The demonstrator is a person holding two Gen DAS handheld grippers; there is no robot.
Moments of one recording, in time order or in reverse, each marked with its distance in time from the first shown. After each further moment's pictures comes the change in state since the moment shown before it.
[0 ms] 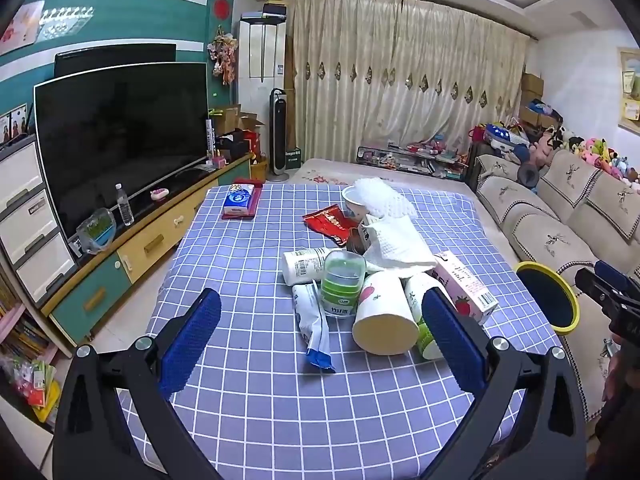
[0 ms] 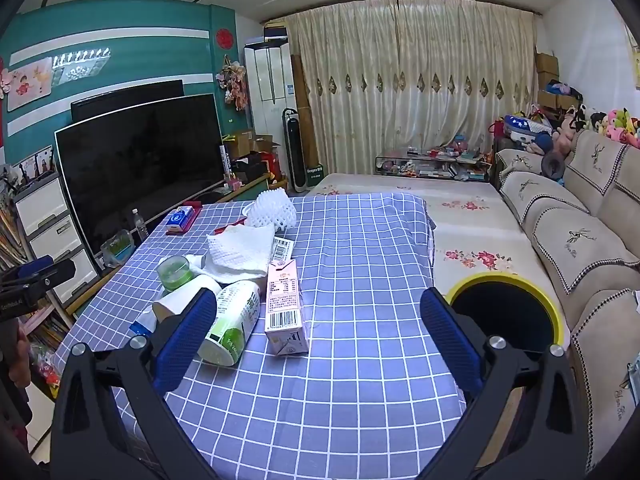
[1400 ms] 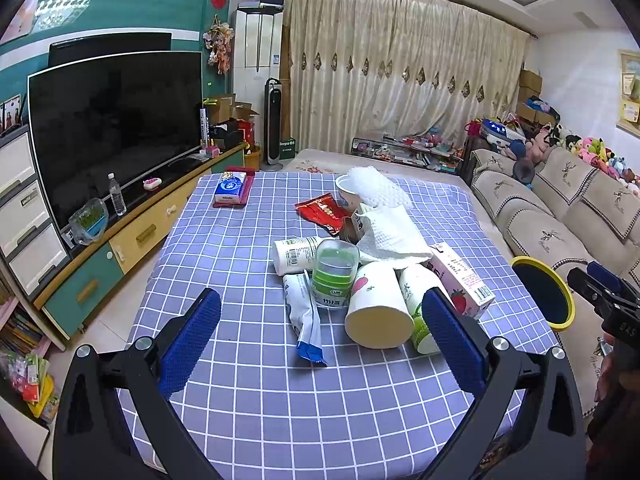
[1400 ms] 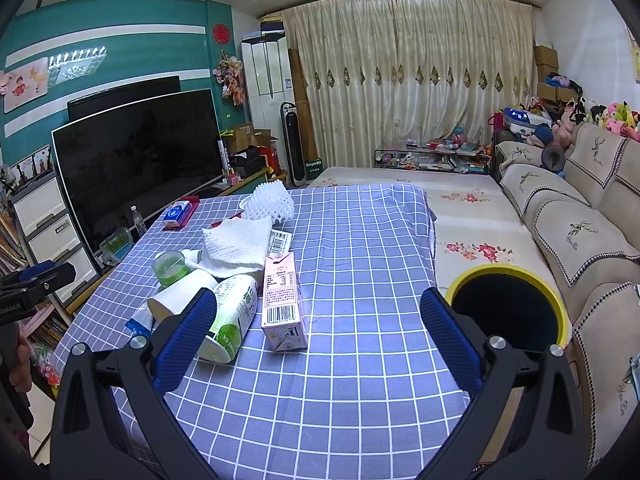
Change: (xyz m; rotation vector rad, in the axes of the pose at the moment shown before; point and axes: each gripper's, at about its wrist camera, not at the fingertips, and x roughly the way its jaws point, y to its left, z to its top) left arm 0.010 -0.005 -0.003 -0.011 0.034 -0.023; right arm 0.023 -0.001 -0.014 0.015 0.022 0.001
